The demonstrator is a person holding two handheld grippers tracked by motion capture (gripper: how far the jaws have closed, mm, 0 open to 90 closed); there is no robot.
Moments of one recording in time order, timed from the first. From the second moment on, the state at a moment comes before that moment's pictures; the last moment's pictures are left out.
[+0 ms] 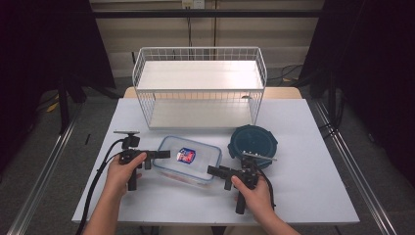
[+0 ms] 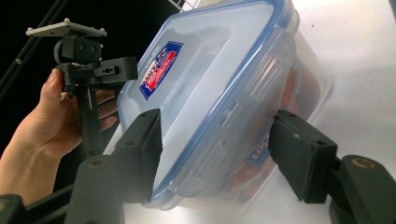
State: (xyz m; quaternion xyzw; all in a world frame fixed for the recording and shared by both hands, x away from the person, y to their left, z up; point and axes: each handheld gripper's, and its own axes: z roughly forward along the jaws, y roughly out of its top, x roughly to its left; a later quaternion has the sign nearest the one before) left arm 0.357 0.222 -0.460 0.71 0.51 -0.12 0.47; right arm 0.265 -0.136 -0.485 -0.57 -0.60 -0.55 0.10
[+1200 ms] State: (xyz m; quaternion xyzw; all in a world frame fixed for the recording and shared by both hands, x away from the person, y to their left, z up) left arm 0.336 0.238 -0.445 0.67 0.53 -0.14 0.50; right arm 0.265 -0.144 -0.472 -0.60 -0.56 -0.57 0.10
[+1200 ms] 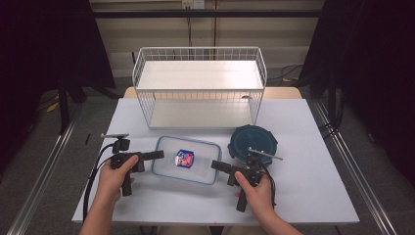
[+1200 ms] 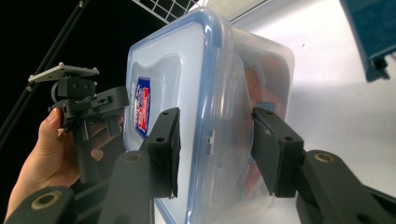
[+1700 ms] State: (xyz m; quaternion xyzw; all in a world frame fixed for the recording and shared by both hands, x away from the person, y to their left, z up) left arm 0.327 0.239 -0.437 0.65 0.53 -0.14 0.53; right arm 0.271 -0.150 -0.457 -0.59 -0.55 -0.59 0.07
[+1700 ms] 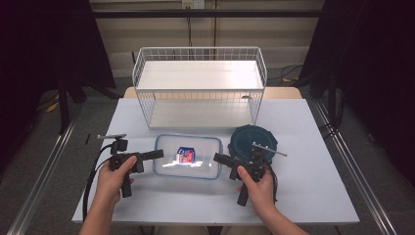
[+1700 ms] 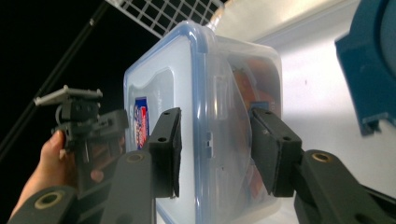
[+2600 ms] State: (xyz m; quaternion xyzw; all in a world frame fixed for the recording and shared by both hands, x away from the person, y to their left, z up) left arm 0.315 0.234 -0.410 0.57 0.51 -0.10 0.63; right arm 0.280 -0.160 -0.426 -0.56 -0.48 -0.67 0.06
